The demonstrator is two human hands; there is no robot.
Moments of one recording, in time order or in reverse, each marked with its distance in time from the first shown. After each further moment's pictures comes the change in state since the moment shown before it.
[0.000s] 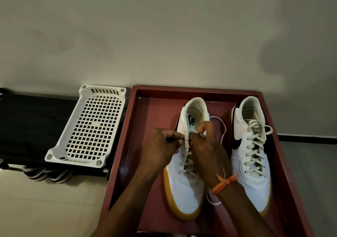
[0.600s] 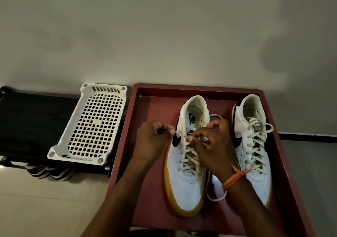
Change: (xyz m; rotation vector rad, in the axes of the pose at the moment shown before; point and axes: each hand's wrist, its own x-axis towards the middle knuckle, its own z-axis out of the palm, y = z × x) left_hand 0.005 0.001 -0.017 0.039 0.110 0.012; right_hand 0.002 0.016 -0.009 0.307 0.049 0.121
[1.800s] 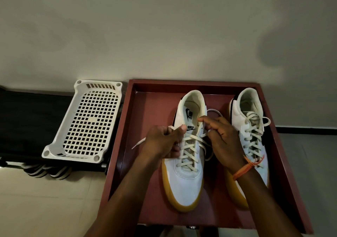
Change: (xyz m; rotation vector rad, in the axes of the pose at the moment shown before) left_hand -0.008 0.012 0.021 -0.294 -0.220 -0.376; right_hand 0.010 0.025 -0.013 0.232 -0.056 0.015
